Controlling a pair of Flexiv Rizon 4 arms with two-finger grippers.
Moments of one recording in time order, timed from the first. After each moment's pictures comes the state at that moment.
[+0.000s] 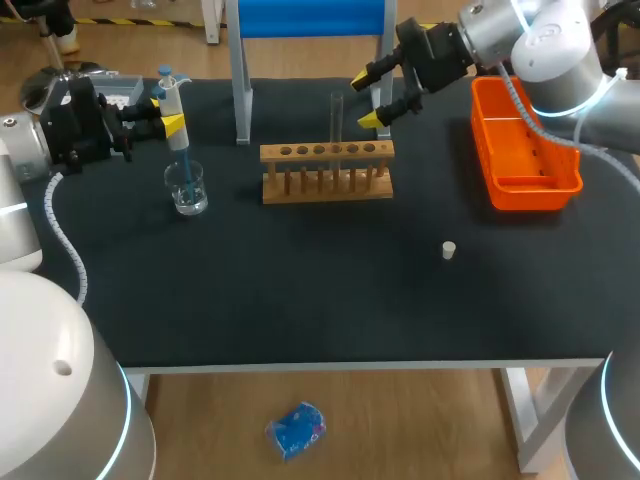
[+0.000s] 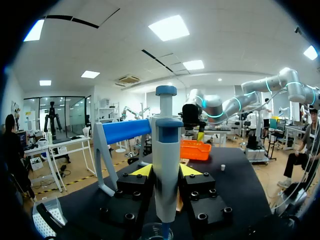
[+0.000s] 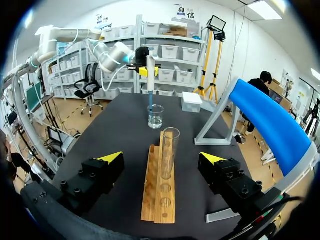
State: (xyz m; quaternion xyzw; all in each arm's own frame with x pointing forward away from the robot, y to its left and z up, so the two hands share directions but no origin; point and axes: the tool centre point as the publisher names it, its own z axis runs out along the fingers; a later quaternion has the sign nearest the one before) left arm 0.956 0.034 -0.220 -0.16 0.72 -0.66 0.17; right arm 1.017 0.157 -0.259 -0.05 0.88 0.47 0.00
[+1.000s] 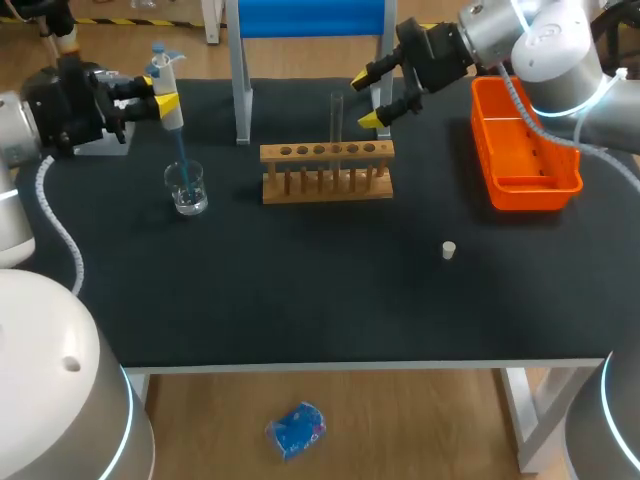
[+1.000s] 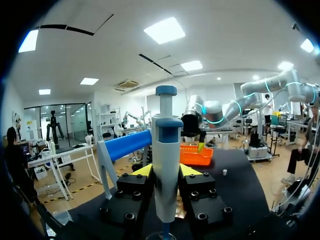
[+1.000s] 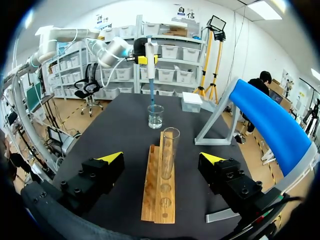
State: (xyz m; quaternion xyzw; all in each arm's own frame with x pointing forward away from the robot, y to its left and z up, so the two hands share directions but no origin) left arm 0.953 0.034 -0.175 -0.14 0.72 -0.65 0.19; right arm 1.017 0.157 -0.259 -0.05 0.88 0.47 0.00
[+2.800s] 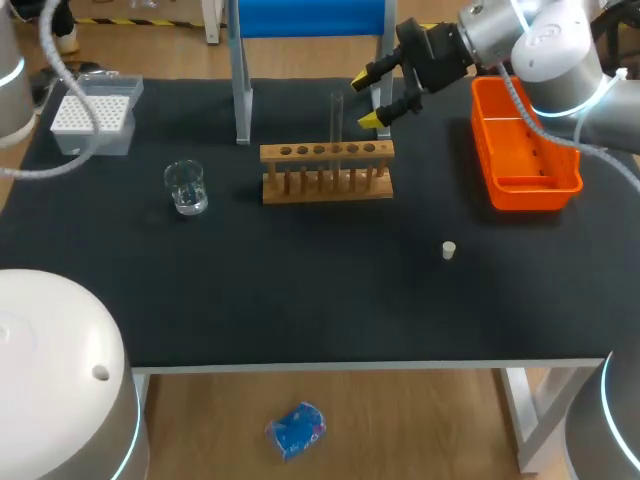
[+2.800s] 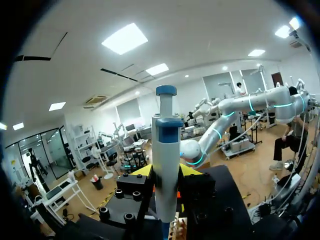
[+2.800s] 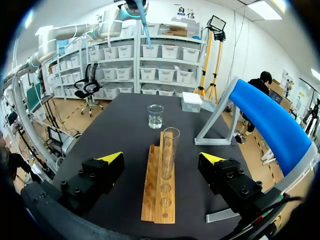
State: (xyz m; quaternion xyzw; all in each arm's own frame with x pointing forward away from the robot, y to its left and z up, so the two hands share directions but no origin) left arm 0.915 -0.100 0.061 0.02 0.75 -0.65 0.17; right arm 1.017 0.157 -0.259 -0.05 0.88 0.47 0.00
